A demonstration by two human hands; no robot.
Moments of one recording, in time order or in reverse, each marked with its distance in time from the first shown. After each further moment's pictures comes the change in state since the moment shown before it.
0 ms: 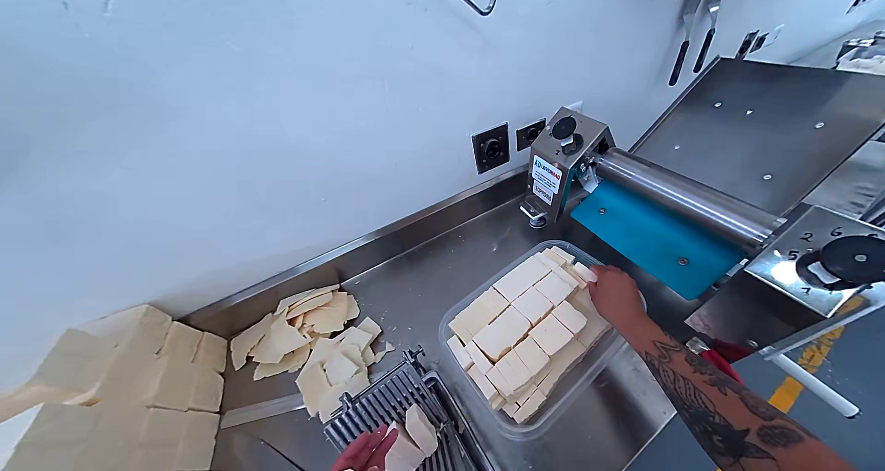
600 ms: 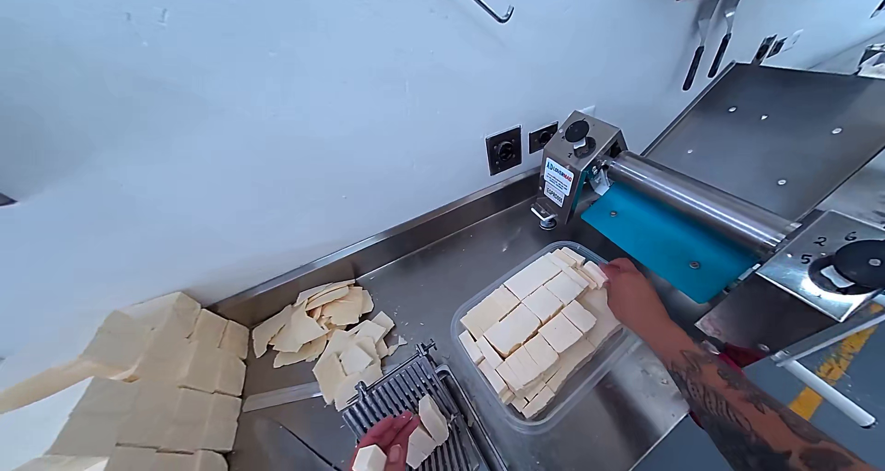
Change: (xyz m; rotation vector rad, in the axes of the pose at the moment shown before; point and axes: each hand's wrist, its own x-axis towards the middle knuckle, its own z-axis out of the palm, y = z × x) left_hand 0.001 0.004 0.005 -0.014 -0.017 -0.036; right_hand -0.015 -0.001 -0.020 0.046 0.035 -0.211
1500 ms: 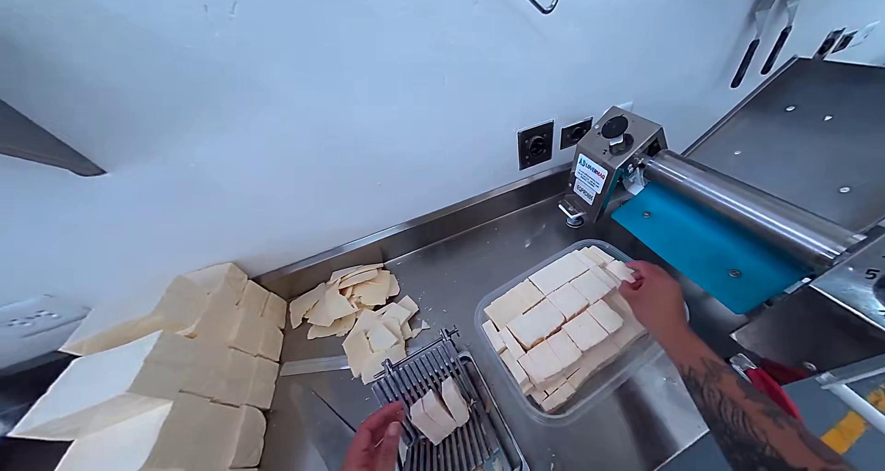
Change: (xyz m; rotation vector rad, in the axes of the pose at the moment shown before) left_hand 0.008 0.023 -0.045 0.491 -0.043 -0.102; right_hand 0.000 -0.011 0.013 0.239 0.127 0.111
